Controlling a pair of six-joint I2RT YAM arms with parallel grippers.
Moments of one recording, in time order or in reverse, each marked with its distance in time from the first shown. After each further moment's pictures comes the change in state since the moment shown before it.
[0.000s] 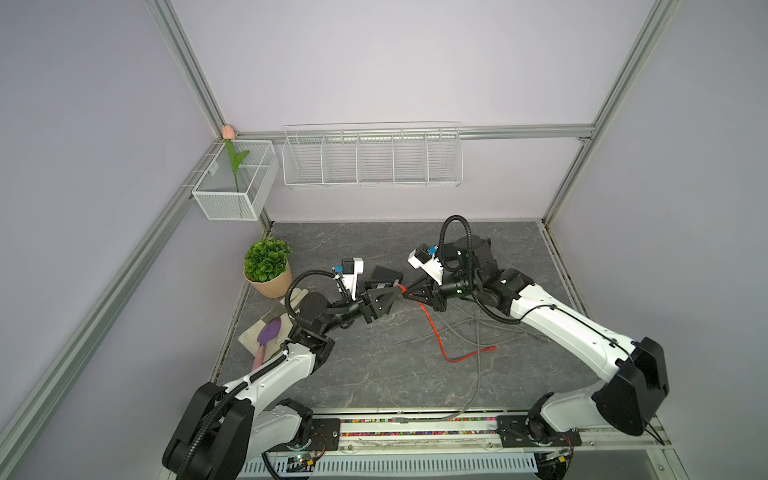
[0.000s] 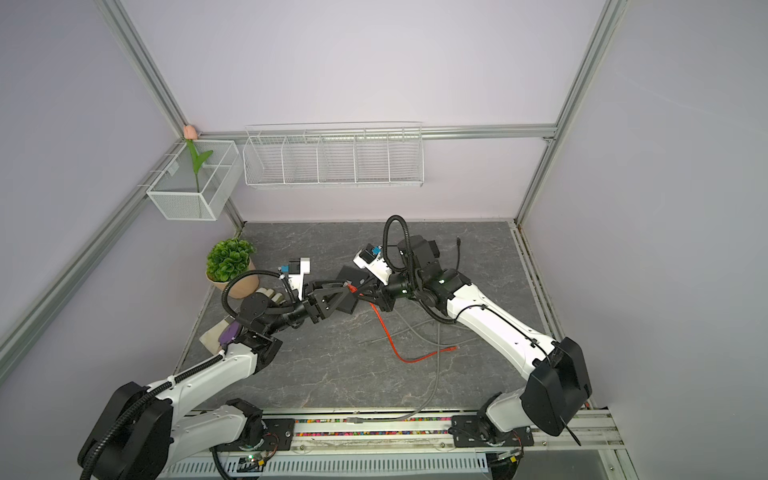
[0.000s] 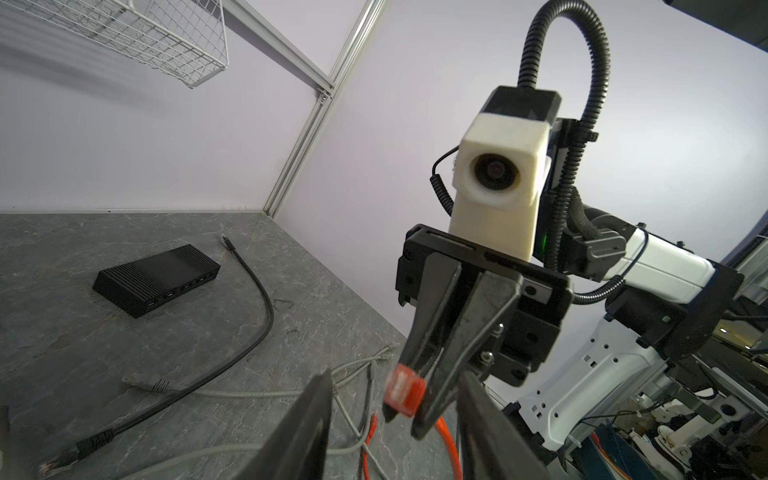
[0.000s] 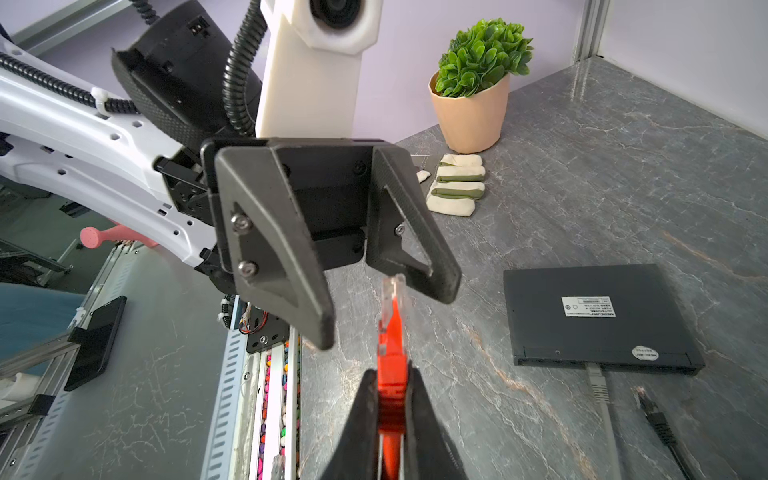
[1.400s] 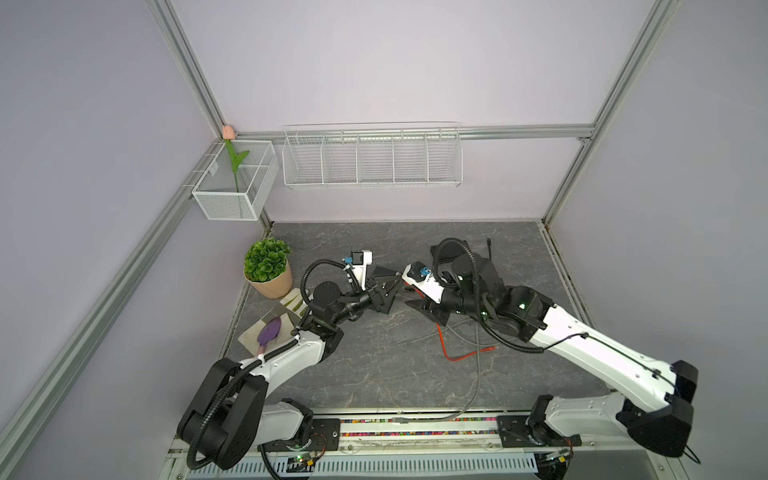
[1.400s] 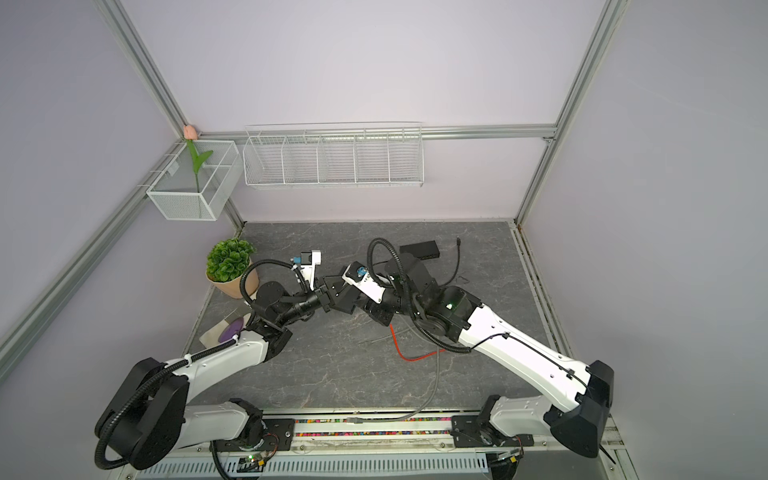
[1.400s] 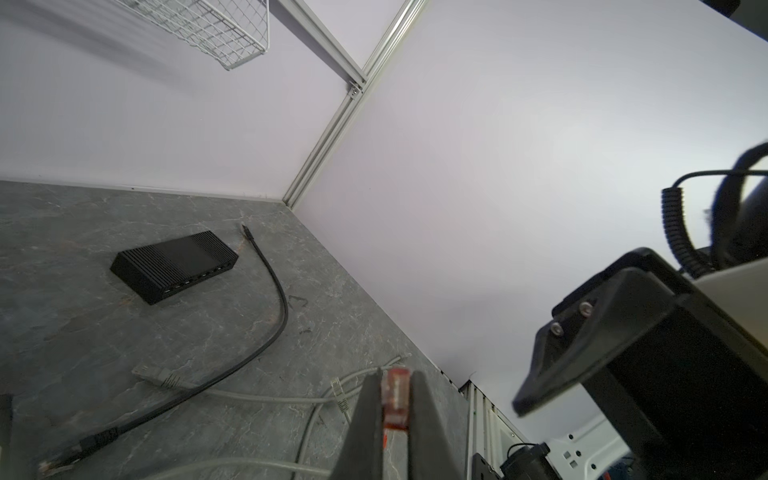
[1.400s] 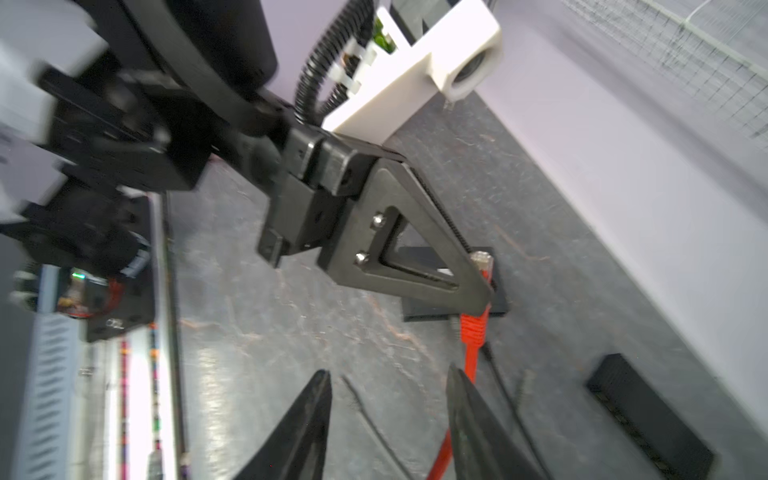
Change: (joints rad) left arm -0.045 0.112 0.105 -0.080 -0.116 -0.008; right arm 0.259 -0.111 0.075 -0.177 0.735 -0.176
